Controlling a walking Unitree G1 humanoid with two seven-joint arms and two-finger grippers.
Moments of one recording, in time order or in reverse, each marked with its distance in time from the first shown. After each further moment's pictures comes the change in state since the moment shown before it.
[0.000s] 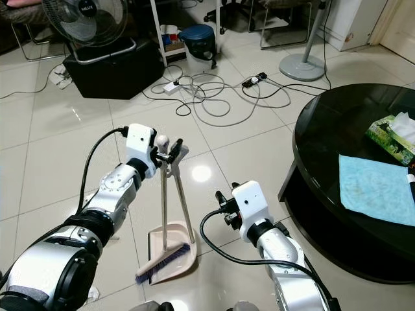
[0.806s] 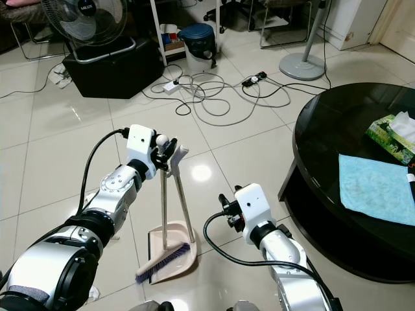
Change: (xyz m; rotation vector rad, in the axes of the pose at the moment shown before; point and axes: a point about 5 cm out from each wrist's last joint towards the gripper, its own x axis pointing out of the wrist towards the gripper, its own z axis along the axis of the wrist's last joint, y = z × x) left arm 0.000 -0.001 -0.003 0.000 0.012 -0.002; right arm 0.000 -0.005 -0.009 -0.011 0.017 -0.001
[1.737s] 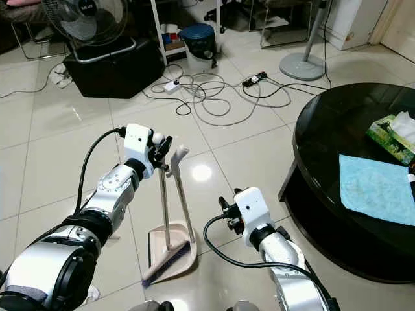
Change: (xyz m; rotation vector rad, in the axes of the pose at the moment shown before) left arm -0.006 0.012 0.000 0.034 -0.010 0.000; right arm 0.003 0.003 -0.008 -0.002 -0.002 0.012
